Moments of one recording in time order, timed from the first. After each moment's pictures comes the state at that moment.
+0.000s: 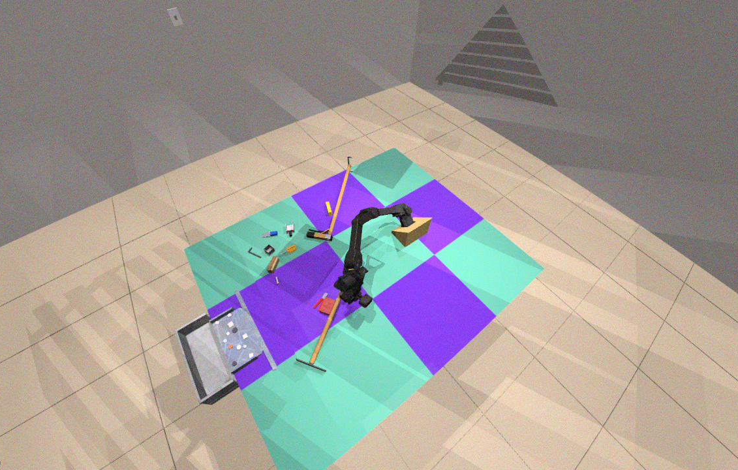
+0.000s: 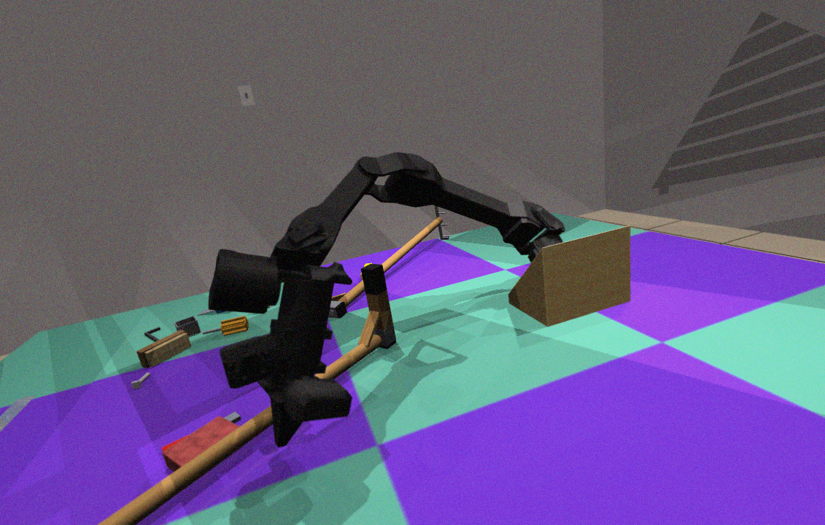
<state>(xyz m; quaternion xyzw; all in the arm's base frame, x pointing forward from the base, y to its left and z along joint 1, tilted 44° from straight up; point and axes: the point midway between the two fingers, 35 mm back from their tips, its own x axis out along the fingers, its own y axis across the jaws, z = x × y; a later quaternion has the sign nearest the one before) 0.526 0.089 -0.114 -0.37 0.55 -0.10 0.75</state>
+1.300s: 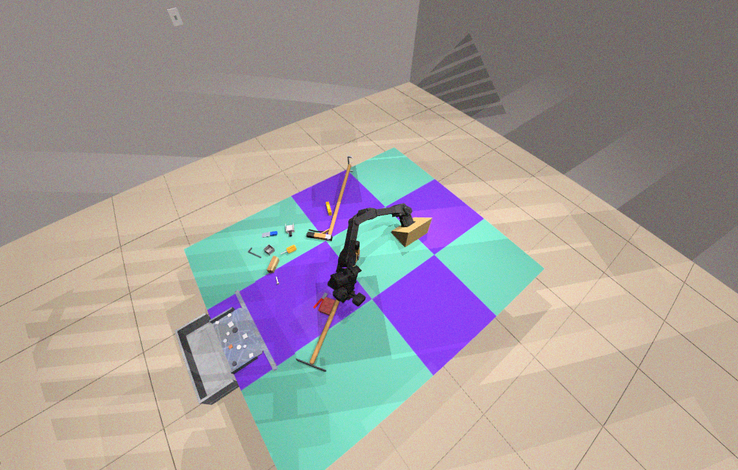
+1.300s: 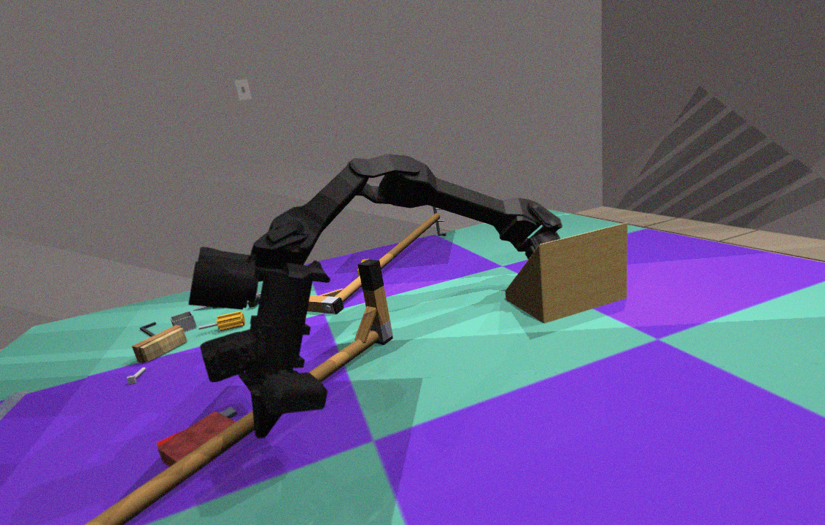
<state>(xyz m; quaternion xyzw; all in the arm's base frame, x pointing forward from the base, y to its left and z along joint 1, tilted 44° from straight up) 0.544 0.065 -0.099 -0.37 0.55 -0.10 0.74</state>
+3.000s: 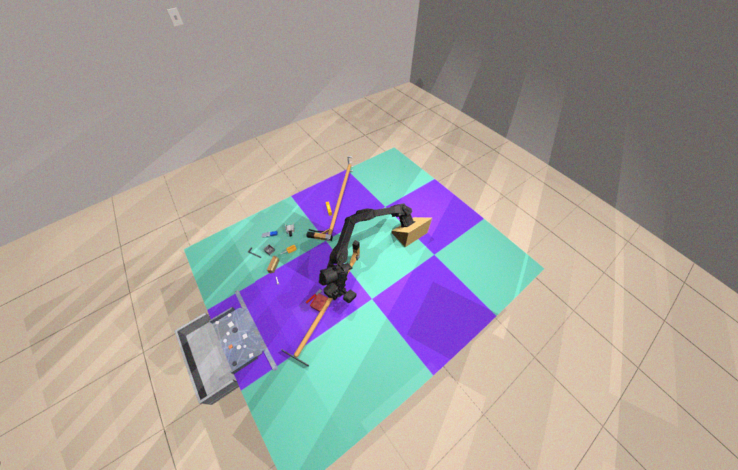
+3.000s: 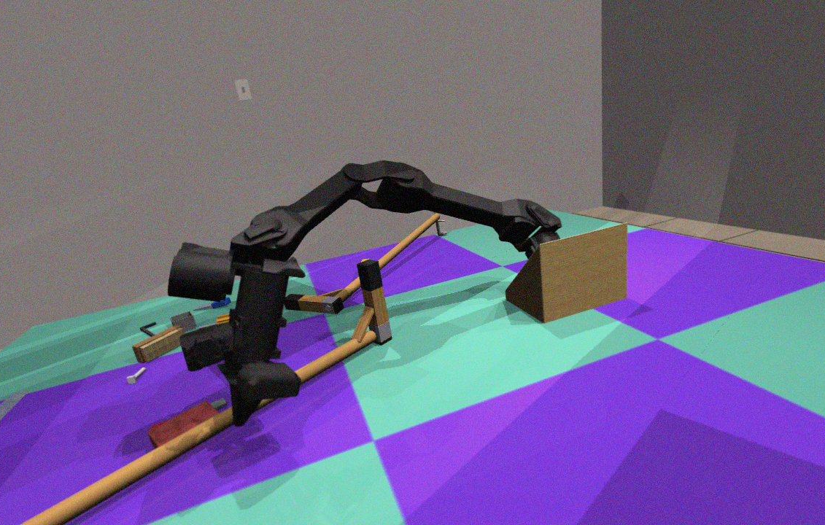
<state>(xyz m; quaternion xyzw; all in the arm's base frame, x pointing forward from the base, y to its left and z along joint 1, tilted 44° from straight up) 0.568 0.040 -0.072 -0.37 0.55 -0.10 0.74</state>
